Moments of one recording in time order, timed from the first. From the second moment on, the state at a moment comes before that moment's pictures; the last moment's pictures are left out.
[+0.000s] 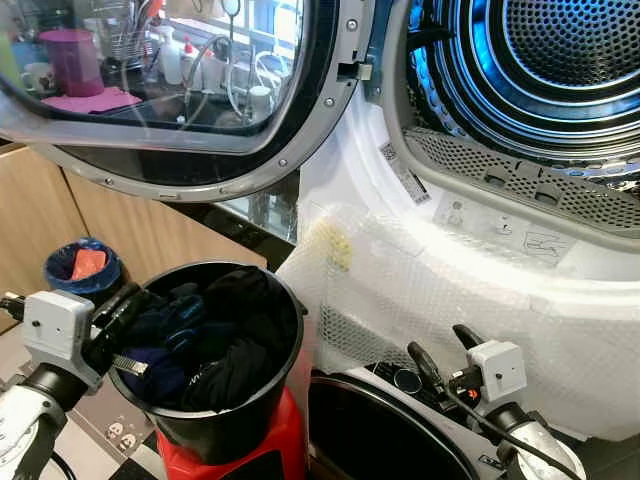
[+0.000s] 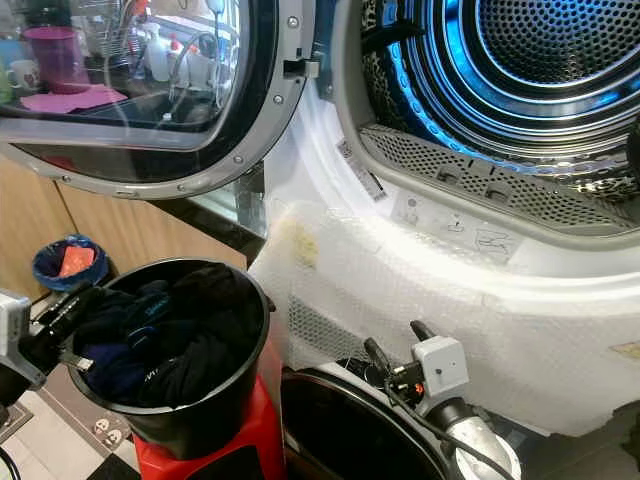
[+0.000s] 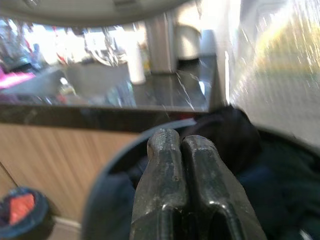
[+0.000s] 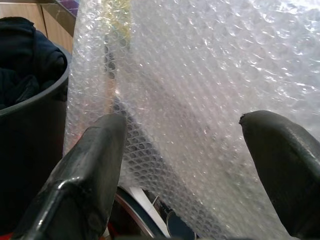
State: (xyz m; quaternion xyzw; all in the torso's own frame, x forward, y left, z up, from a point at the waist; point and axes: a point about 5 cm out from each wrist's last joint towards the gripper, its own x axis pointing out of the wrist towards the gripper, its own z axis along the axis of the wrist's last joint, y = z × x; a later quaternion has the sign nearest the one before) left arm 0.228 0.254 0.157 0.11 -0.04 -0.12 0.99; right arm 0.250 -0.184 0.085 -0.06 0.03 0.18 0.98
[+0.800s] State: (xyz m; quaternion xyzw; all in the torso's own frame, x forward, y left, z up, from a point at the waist) left arm 0.208 0.177 0.117 0.02 0.04 -0.27 0.96; right arm 0.249 -0.184 0.084 -0.06 0.04 0.17 0.98
